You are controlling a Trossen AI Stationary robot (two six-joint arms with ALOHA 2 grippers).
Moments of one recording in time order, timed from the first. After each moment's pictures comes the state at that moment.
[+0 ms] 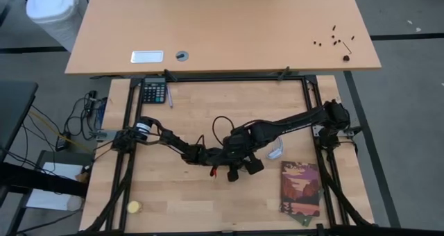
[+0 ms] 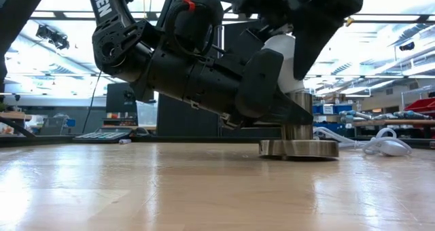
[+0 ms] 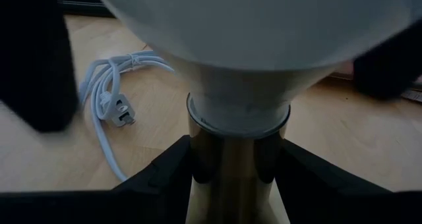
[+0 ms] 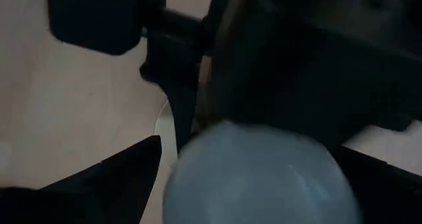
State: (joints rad) left arm -0.21 2.18 1.04 0.86 -0.30 -0.16; right arm 0.18 1.89 1.56 -1.05 -0.01 -0.20
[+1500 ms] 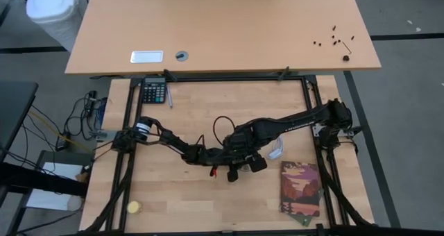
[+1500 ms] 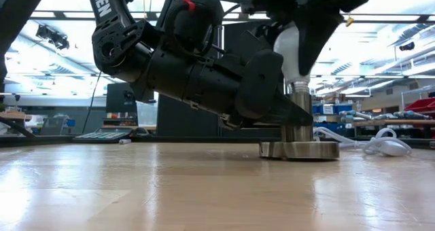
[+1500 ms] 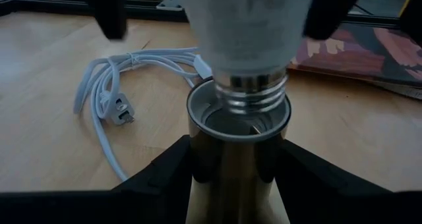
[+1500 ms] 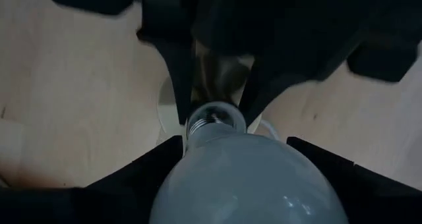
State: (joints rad) left arm -0.21 2.18 1.04 0.86 -0.30 -0.16; right arm 0.17 1.85 1.56 -1.14 0.00 -0.15
